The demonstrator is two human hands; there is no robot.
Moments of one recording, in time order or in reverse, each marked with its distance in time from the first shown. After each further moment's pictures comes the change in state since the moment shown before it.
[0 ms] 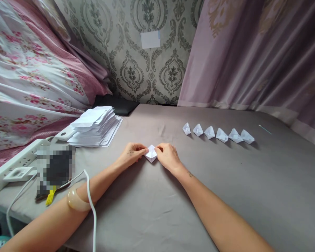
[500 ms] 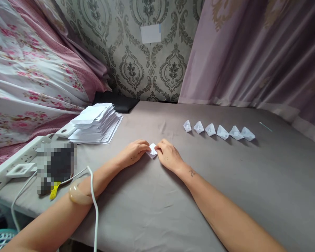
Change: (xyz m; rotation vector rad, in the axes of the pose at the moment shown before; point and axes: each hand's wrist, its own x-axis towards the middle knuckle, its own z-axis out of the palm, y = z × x) left_hand 0.007 -0.014 -0.010 0.627 -0.190 0.637; right_hand -0.002 0.017 0.006 -0.196 -0.015 -0.312
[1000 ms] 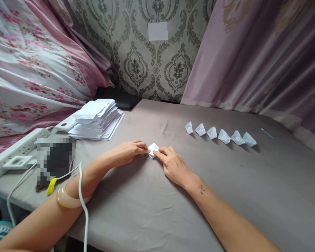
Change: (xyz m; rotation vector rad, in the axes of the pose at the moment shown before) left_hand -0.017 -0.009 -0.025 0.182 -0.190 0.179; right_hand -0.034 -0.005 -0.019 -0.243 -0.135 -0.257
